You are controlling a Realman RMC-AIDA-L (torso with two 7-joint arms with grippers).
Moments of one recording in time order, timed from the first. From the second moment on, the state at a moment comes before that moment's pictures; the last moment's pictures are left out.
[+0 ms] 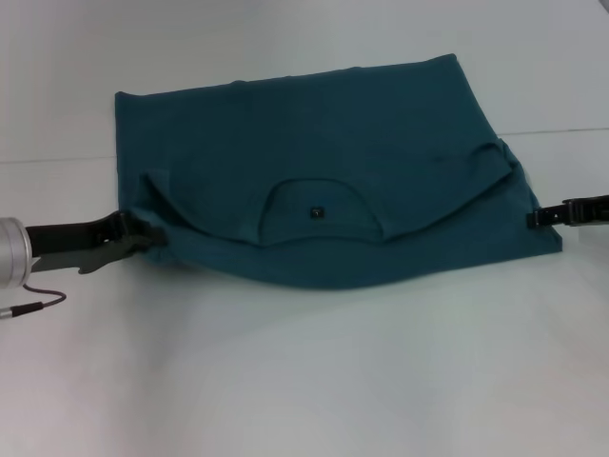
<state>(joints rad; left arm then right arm) -0.66 -2.04 0.73 0.67 2.15 1.17 -2.48 0.70 1.92 -0.70 -0.67 -2.55 -1.02 2.35</state>
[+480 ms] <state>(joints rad) -0.66 -2.04 0.73 0.67 2.14 1.17 -2.48 0.73 1.94 -0.76 -0.56 -2.55 -0.90 2.35</state>
